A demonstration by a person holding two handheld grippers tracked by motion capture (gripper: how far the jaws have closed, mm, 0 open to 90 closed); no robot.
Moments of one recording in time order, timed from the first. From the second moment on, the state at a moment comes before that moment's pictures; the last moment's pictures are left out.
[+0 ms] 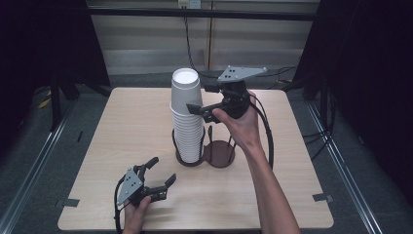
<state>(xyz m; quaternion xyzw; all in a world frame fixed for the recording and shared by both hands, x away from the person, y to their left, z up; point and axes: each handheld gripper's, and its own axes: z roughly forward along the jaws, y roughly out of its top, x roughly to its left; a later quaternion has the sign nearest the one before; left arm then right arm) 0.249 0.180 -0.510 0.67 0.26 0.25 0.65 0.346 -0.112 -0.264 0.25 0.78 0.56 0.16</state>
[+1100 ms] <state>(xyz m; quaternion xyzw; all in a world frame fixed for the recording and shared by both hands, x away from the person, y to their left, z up) 0.249 0.180 -0.510 0.66 0.26 0.25 0.66 0.383 -0.078 -0.252 0.25 0.81 0.51 0.14</state>
